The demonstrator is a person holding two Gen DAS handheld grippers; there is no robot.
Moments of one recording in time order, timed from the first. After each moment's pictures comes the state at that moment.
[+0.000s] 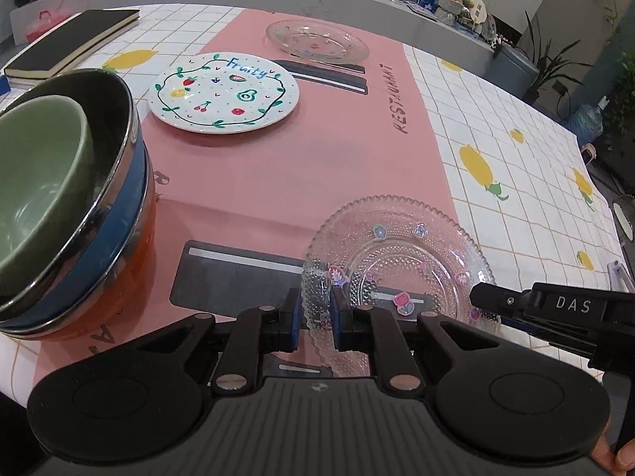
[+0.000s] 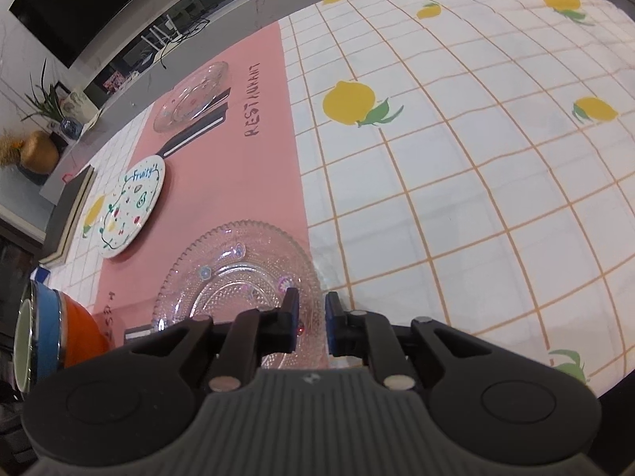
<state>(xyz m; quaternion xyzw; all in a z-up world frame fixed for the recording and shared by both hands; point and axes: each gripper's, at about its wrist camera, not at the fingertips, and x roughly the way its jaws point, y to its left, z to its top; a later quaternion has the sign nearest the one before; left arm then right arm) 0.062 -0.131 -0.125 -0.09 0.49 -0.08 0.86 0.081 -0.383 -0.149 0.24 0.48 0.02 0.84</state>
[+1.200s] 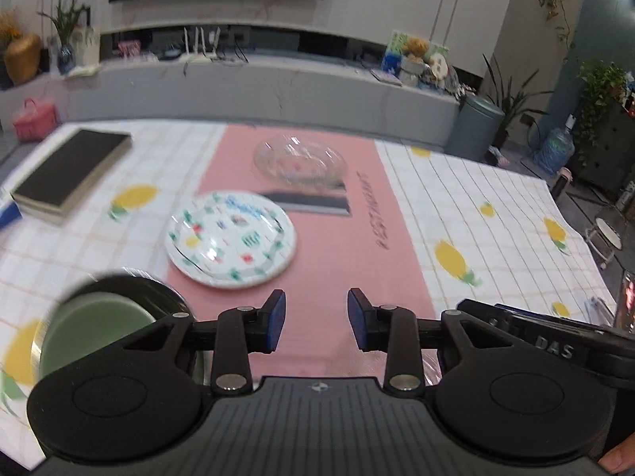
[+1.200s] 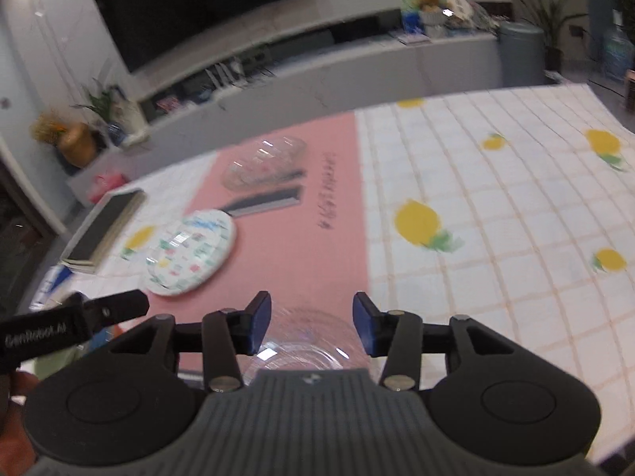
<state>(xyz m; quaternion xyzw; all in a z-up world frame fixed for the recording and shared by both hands) 0.078 -0.104 -0.041 -0.04 0.38 -0.10 0.92 0.086 -0.351 -0.083 0.16 0.36 0.09 0.91</state>
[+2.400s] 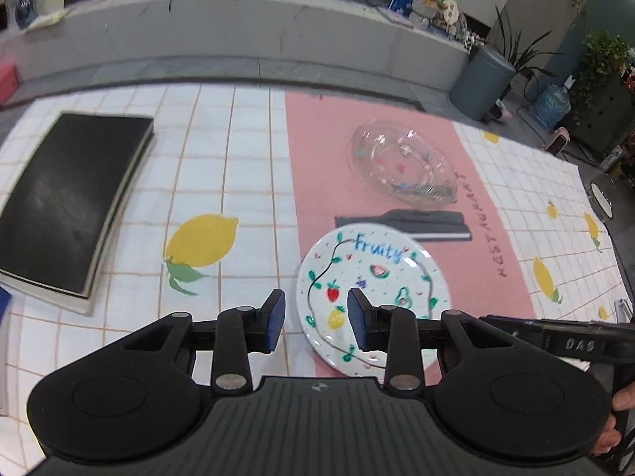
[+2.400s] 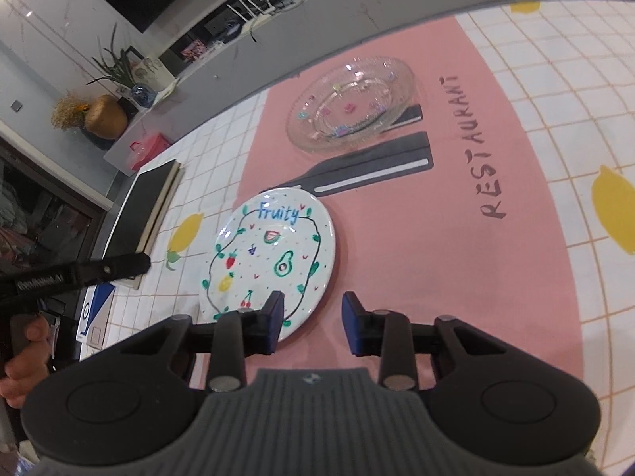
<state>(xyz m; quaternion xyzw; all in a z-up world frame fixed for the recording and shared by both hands) 0.257 0.036 -0.080 -0.04 0.50 -0.17 0.85 0.238 -0.262 -0.133 0.25 0.48 0.15 0.83</state>
